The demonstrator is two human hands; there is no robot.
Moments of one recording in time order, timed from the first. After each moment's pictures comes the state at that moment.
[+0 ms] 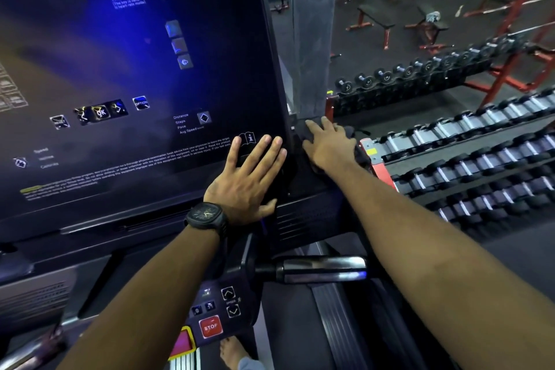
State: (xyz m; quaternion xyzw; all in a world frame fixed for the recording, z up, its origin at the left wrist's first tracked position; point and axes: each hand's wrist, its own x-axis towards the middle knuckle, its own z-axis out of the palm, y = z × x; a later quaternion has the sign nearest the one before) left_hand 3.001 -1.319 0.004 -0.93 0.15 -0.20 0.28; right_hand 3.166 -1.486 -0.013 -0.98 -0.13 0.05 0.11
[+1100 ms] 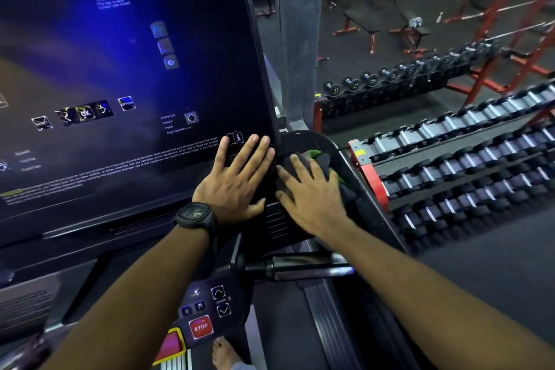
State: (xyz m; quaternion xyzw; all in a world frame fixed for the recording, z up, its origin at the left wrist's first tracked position) left_hand 3.001 -1.321 0.003 -0.93 0.15 -0.20 0.28; right_hand 3.053 -1.515 -0.052 -0.95 -0.28 -0.10 0.07
